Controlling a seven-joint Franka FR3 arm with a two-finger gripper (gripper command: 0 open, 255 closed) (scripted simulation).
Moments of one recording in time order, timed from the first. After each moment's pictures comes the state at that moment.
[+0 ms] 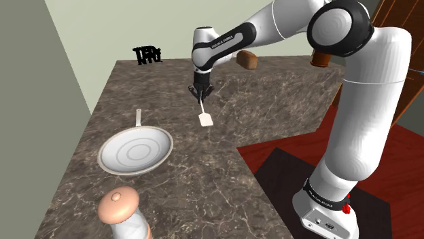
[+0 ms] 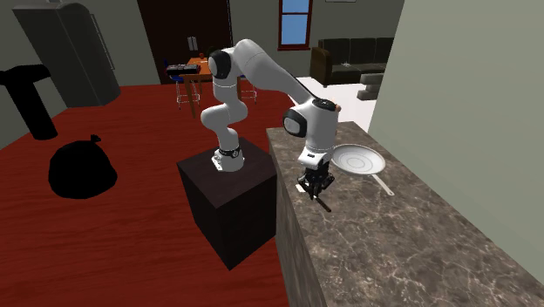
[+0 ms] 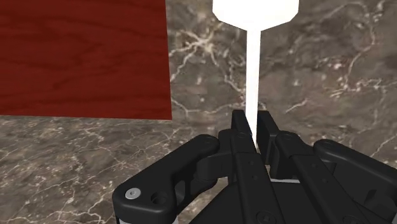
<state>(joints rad) -0.11 0.26 0.09 -1.85 -0.07 2.16 0.56</state>
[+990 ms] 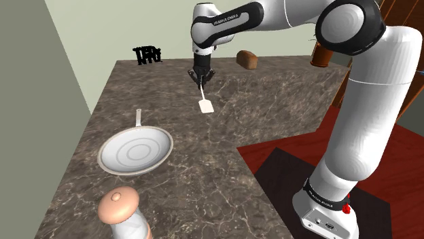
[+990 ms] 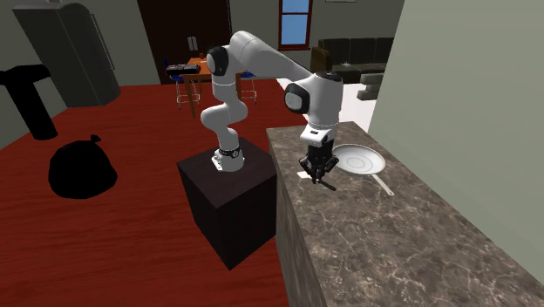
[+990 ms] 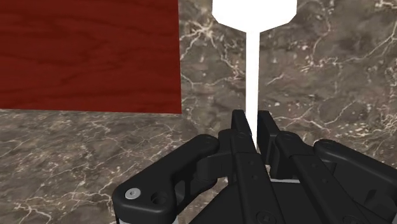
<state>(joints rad) -0.11 0.21 0.09 -1.71 -0.06 1.98 0.55</state>
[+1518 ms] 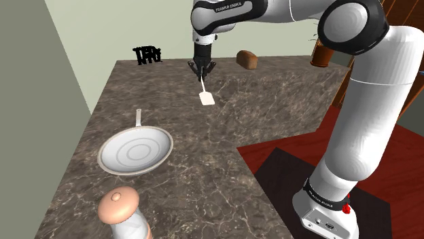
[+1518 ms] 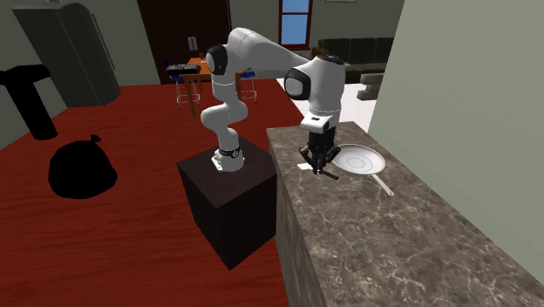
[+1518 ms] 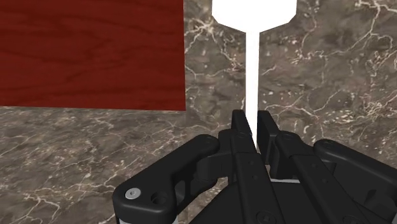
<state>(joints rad) -0.11 0.19 0.09 -1.63 -0.05 1.88 0.55</state>
